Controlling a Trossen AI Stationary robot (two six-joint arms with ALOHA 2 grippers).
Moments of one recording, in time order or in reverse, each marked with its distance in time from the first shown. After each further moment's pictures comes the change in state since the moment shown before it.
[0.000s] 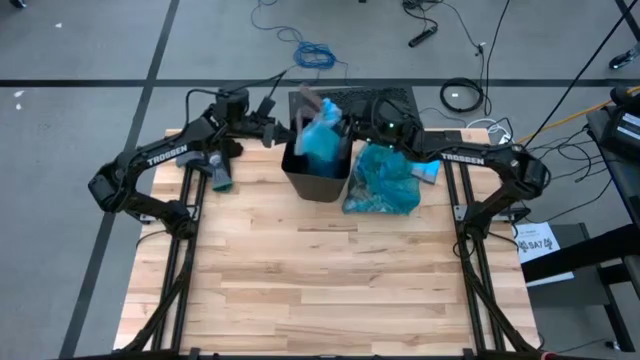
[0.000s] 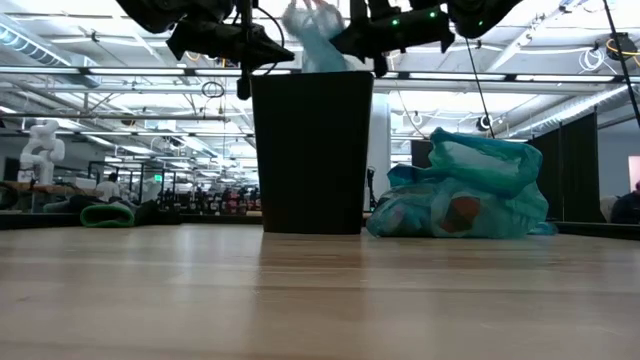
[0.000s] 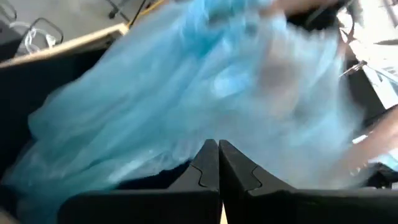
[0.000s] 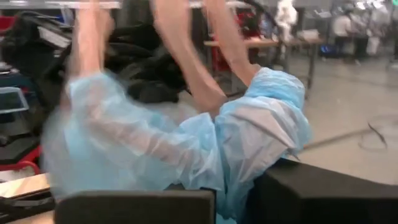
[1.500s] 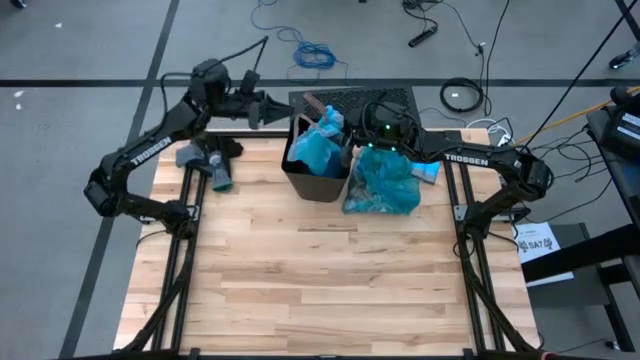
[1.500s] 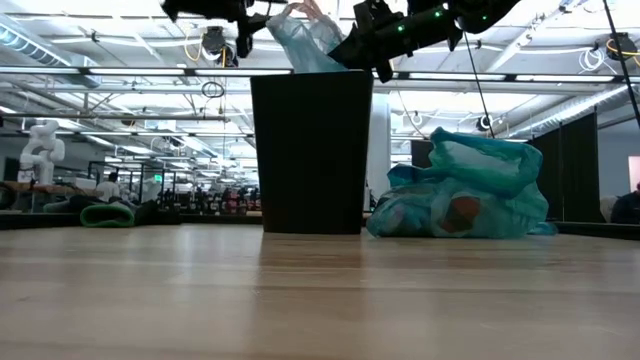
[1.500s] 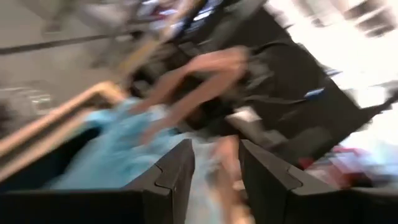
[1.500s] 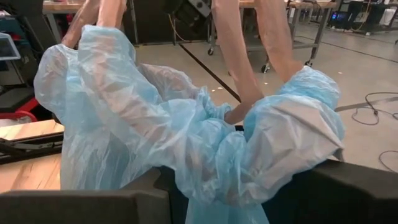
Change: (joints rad) left arm 0.062 -0.047 0.188 -0.037 0.038 0.004; right arm 0.004 -0.037 0.000 -0.217 -0.006 -0.086
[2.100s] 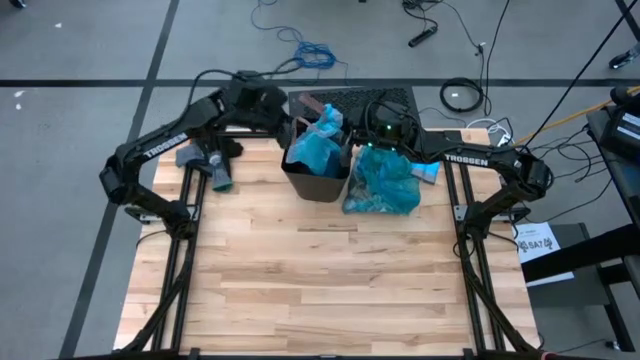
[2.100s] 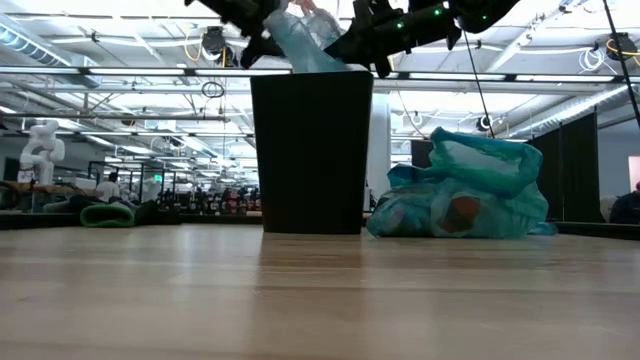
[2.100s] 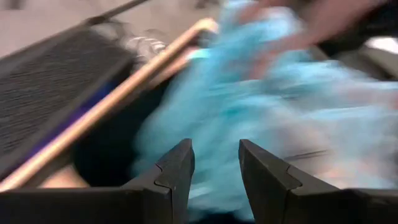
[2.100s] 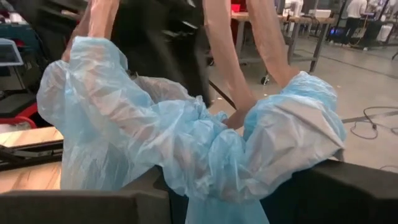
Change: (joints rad) left arm -0.181 0.139 0.241 -0.584 -0.507 0.397; right arm 0.007 0.000 0.000 0.047 -0.001 -0.019
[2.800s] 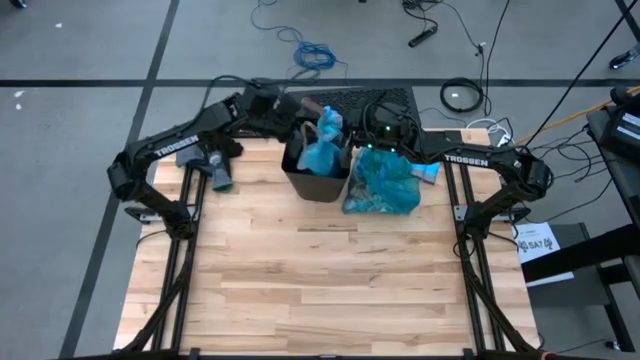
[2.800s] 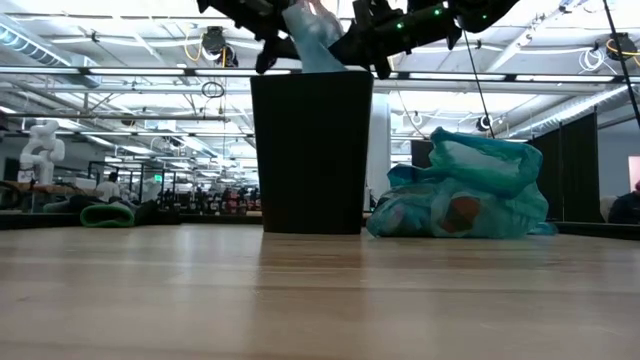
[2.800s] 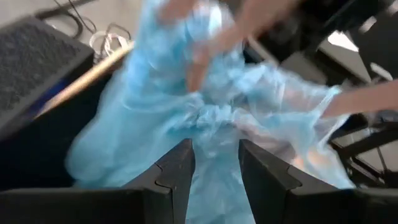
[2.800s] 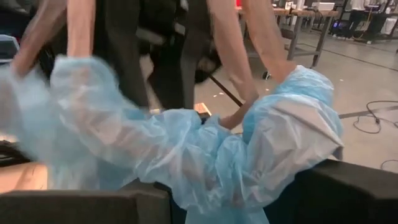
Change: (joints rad) left arm -0.073 0.064 0.002 0.091 0.070 -0.061; right arm 0.005 0.001 0.000 -0.023 0.004 0.007
